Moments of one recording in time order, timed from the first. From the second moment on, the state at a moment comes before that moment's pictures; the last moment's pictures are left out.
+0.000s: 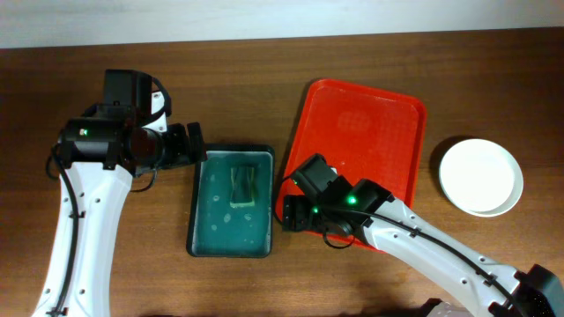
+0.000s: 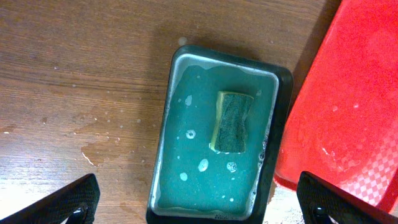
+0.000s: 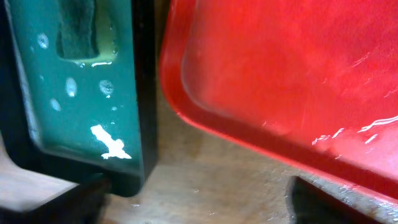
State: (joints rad) left arm -0.07 1.48 1.54 -1.25 0.10 -0.25; right arm 0.73 1.46 1.02 -0.78 -0.12 0.83
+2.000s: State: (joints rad) left arm -0.07 1.48 1.54 -1.25 0.10 -0.25; right arm 0.66 1.65 0.87 -0.95 0.02 1.61
